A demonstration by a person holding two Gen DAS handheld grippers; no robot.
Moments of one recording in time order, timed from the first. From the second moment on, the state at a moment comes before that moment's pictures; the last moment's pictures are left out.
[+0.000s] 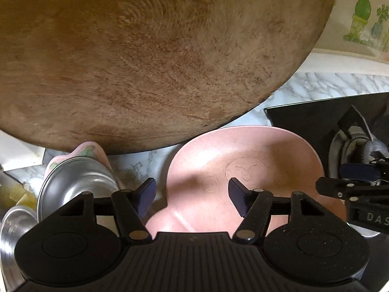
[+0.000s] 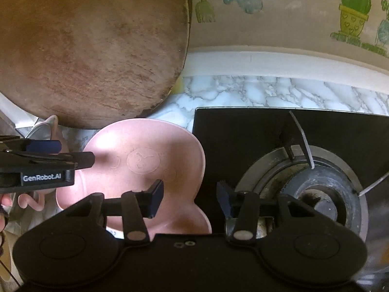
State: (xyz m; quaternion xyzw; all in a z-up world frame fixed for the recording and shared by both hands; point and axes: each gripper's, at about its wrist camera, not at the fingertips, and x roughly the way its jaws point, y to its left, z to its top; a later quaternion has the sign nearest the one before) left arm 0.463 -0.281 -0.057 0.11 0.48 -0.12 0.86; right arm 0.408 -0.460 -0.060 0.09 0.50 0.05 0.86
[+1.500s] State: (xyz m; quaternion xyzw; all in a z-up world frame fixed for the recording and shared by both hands) left arm 0.472 -0.252 -0.072 0.06 0.50 -0.09 0.86; right arm 0.411 -0.477 -0.074 0.16 0.49 0.05 0.85
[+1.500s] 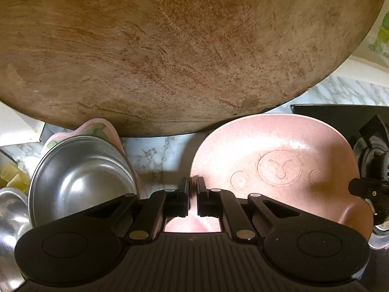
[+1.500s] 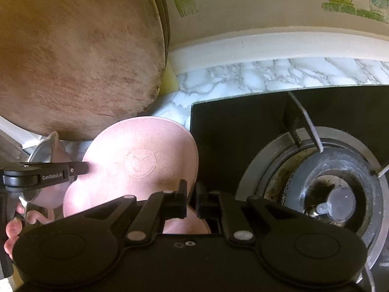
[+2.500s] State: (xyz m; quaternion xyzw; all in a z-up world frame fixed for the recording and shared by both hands) left arm 0.308 -0.147 0.037 -0.03 0.39 -0.13 0.91; right arm 0.288 -0.425 0.053 0.15 0.40 0.11 0.90
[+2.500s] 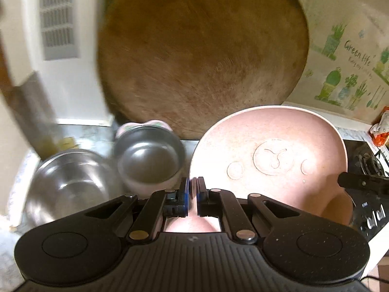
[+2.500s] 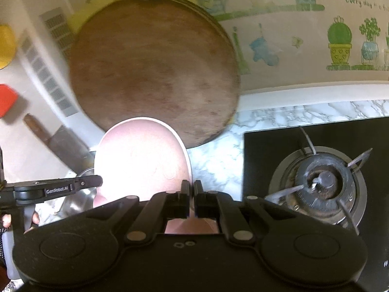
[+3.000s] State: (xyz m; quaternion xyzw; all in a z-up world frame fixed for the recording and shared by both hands) left arm 0.143 0.020 0.053 -0.08 0.37 -0.03 0.93; right arm 0.211 -0.282 0.080 0.12 0.40 0.22 0.88
